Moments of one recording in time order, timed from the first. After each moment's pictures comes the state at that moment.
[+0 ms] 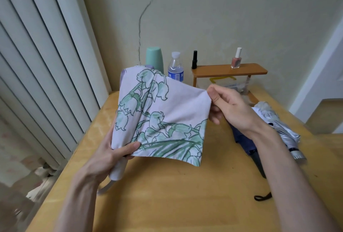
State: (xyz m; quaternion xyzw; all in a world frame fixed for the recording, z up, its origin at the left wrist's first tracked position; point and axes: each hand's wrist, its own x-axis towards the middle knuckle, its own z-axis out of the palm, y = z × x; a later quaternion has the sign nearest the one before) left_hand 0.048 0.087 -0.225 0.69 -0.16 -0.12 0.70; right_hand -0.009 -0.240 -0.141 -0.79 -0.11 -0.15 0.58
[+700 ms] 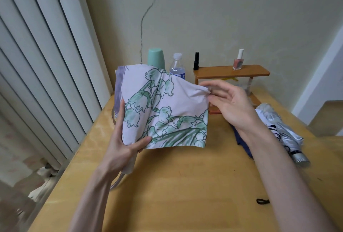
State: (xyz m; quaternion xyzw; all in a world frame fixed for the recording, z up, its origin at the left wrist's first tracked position) left_hand 0.057 0.058 -0.232 0.69 -0.21 -0.01 0.70; right_hand -0.003 -0.234 -0.140 -0.76 -0.02 -0.21 0.61
